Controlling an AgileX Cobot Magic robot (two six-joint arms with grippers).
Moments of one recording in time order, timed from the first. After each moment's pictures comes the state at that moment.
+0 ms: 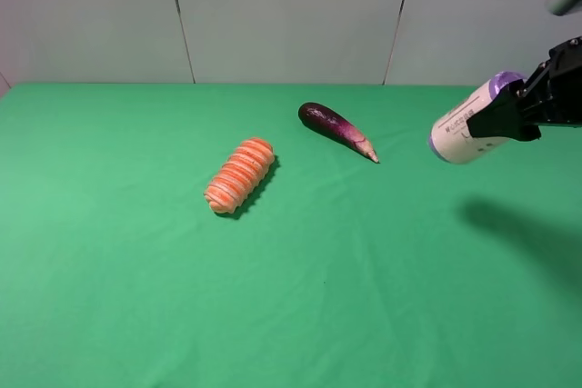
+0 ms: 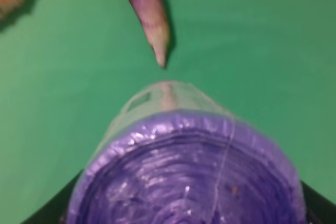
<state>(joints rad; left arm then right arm) 0.01 0.00 -0.48 -0.04 1.07 0.12 0.03 1.20 -0.79 0.45 0.70 -0.70</state>
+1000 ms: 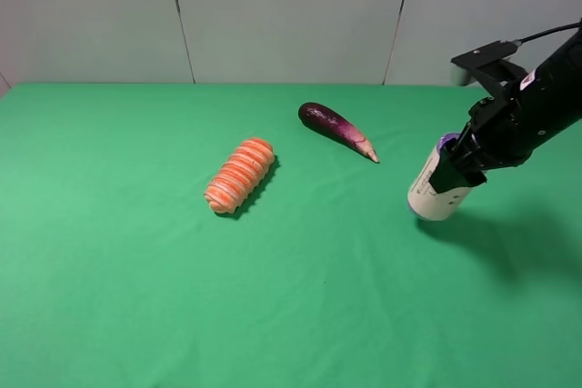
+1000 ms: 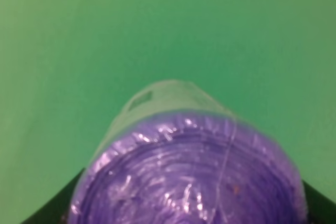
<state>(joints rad) 0.01 0.00 -0.48 -0.04 1.07 0.12 0.22 1.50 -0.85 0.17 0.71 -0.44</state>
